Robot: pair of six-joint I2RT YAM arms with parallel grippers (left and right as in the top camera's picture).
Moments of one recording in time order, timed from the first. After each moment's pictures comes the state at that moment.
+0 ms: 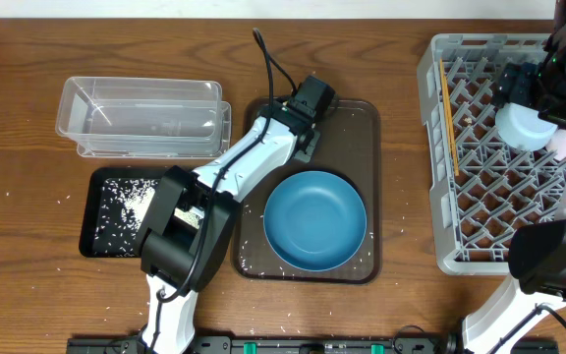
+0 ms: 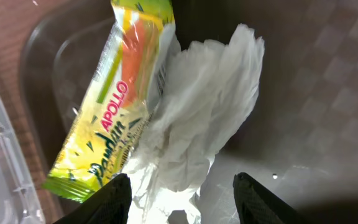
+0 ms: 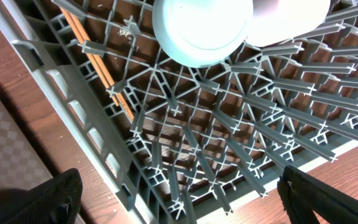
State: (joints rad) left arm -0.56 2.07 1.51 -0.66 -0.24 -0.15; right arm -0.18 1.95 2.15 -1.56 0.17 0.27
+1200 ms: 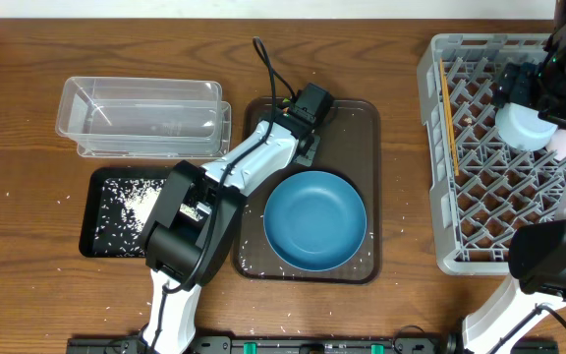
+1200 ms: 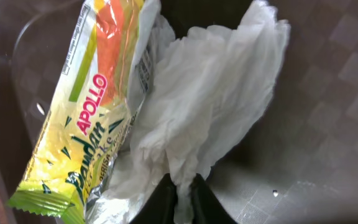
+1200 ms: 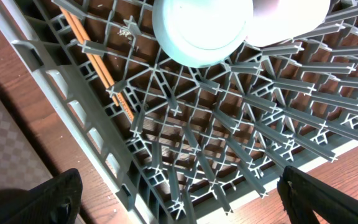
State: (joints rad) left arm -0.56 2.11 1.49 -0.61 -0.22 -0.20; right arm -0.18 1.95 2.15 -1.56 0.17 0.27
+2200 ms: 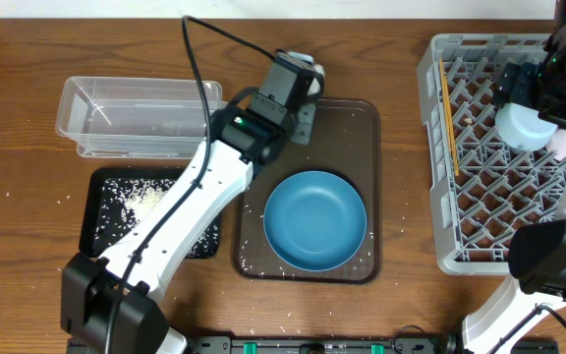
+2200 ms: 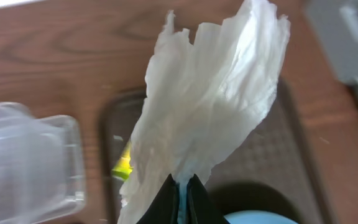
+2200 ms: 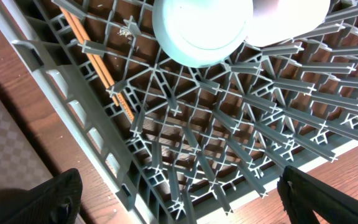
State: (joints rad) left arm -0.54 1.67 1.48 -0.67 -0.19 -0.26; right arm -0.18 1.95 2.15 -1.56 0.17 0.27
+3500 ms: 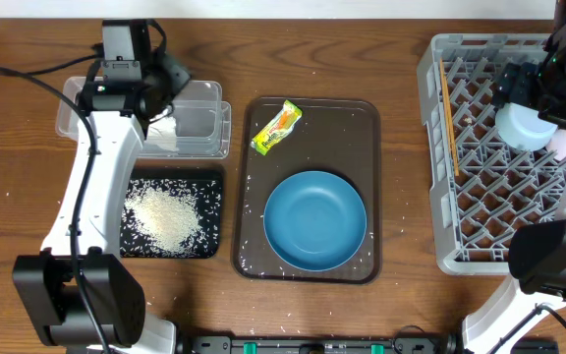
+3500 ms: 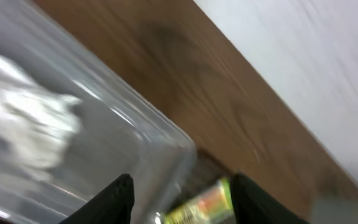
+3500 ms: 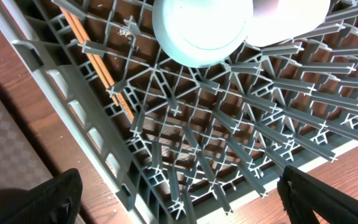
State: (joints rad) left arm -0.01 1.68 1.48 -0.62 0.14 -0.74; right arm -0.18 1.95 2.15 -1.56 0.17 0.27
